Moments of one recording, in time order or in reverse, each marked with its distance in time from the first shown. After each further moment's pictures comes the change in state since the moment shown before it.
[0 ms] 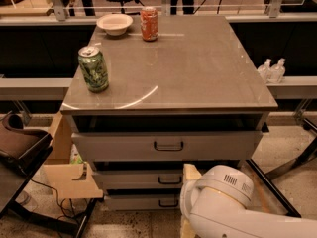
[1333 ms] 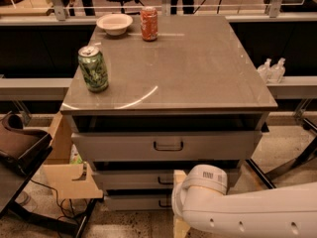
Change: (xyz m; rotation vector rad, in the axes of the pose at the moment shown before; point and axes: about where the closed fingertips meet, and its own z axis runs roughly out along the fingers) arm -0.012 0.011 0.077 -0.081 -0.040 -0.045
